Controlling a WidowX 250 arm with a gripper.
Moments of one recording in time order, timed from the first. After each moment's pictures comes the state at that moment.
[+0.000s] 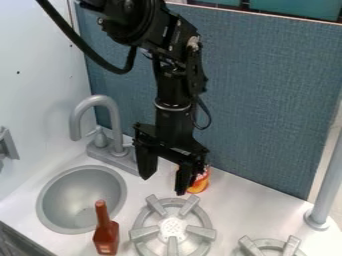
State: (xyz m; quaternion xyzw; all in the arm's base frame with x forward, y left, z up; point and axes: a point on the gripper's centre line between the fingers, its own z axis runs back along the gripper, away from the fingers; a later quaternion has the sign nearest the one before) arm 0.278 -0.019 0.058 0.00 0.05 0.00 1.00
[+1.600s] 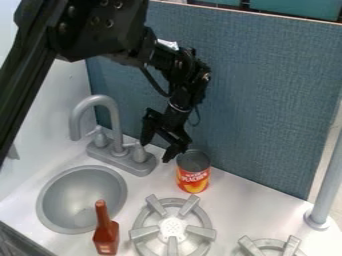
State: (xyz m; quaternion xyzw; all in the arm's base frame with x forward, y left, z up) arm 0.415 0.091 -0.035 0.17 0.09 -0.01 0.98
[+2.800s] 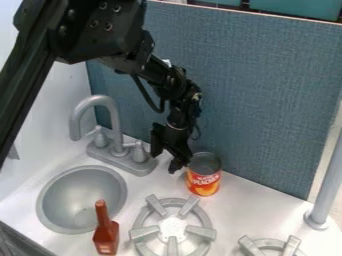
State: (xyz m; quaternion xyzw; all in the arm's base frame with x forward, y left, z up) arm 0.435 0.075 -0.073 0.13 0.00 -0.12 0.99
